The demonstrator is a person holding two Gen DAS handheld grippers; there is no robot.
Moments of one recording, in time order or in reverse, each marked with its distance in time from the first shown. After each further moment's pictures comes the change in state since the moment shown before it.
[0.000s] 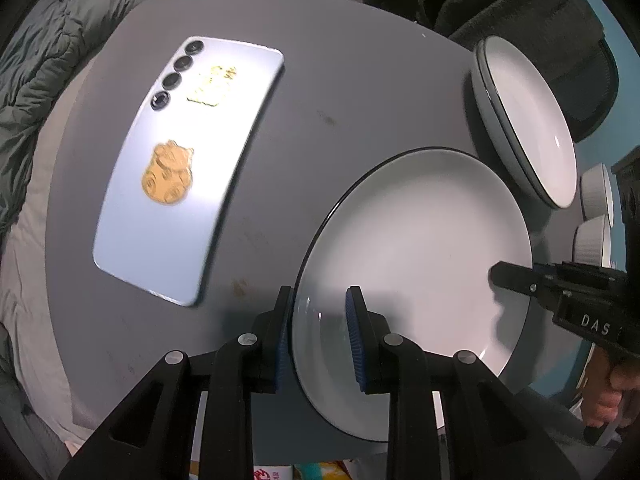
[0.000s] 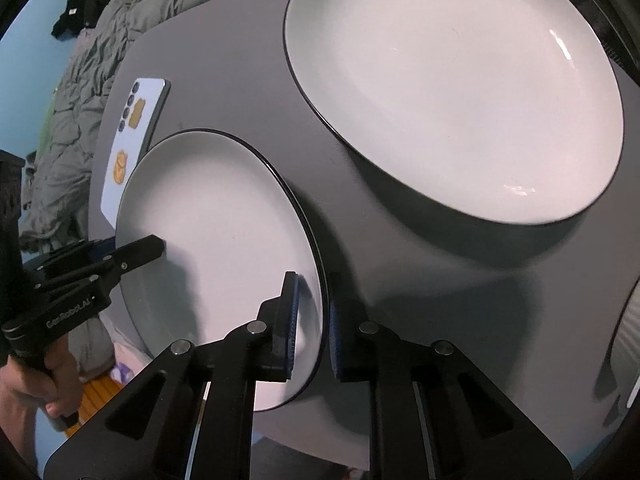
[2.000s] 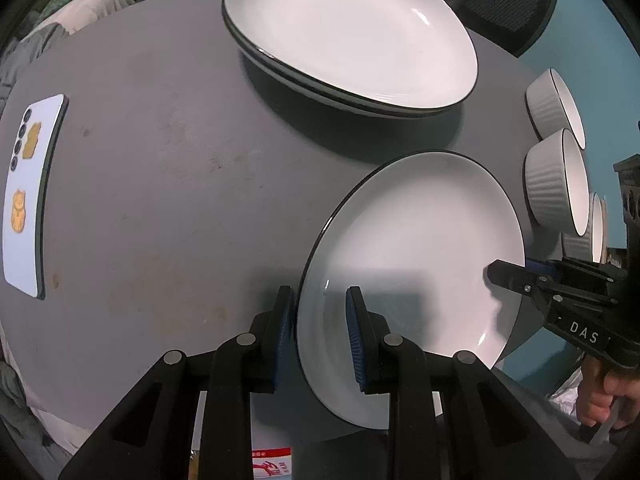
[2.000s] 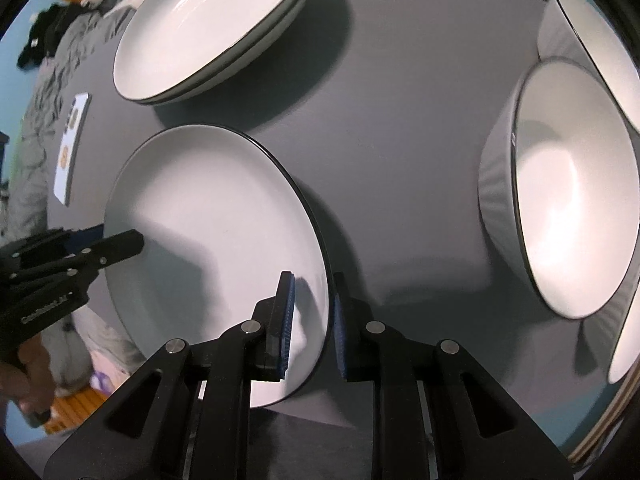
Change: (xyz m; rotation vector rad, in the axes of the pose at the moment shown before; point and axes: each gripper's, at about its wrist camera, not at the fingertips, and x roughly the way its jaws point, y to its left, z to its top) left arm 0.034 -0.125 -0.032 0.195 0.069 -0.026; right arm -0.055 -0.099 -0.065 0.147 -0.035 -0.081
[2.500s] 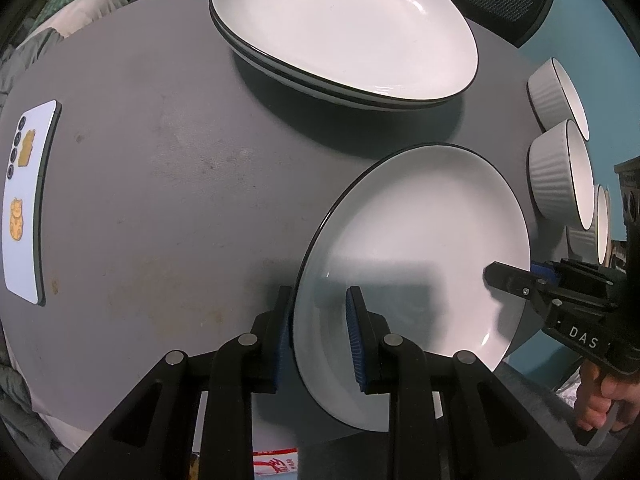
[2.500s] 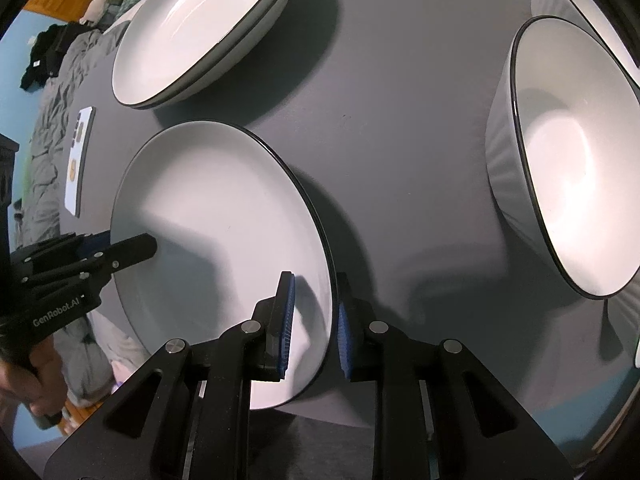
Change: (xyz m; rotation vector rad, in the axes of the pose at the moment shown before) left arm 0.018 -0.015 0.006 0.010 0.017 0.017; right arm 0.013 -0.005 -0.006 0.030 -0.004 0.039
